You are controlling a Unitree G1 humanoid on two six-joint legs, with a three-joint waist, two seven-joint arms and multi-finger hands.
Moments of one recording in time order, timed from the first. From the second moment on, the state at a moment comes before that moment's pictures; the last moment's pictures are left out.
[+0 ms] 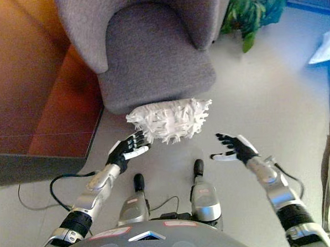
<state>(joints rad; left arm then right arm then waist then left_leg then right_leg) -0.01 0.33 -0.33 0.49 -0.35 -0.07 -0.08 0.08 -0.68 0.19 0.39 -0.12 -0.04 0.15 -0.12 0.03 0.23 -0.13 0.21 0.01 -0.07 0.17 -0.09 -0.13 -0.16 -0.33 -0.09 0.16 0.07</state>
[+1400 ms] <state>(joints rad) -0.32 0.44 -0.45 0.44 -0.52 -0.14 0.06 -0.84 -0.87 0.43 0.69 -0.64 0.02 -0.42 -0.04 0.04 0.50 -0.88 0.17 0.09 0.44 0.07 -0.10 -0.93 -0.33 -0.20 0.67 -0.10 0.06</state>
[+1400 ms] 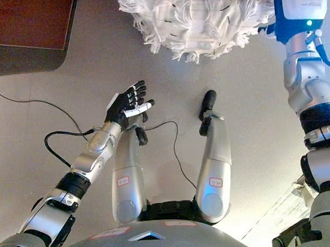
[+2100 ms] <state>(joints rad) -0.32 0.50 -0.49 0.33 -0.60 -0.15 0.07 -1.22 -0.81 0.79 0.96 -0.39 -0.03 -0.23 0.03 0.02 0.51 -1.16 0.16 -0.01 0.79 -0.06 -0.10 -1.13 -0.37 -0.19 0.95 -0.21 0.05</state>
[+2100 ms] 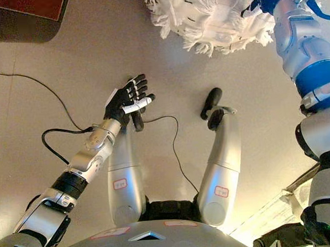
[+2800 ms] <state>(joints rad) -0.31 0.51 -0.50 0.31 -0.60 -0.14 0.07 -1.40 -0.70 0.92 1.09 -0.23 -0.03 -0.10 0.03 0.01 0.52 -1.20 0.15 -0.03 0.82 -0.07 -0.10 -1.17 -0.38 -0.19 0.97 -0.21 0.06</state>
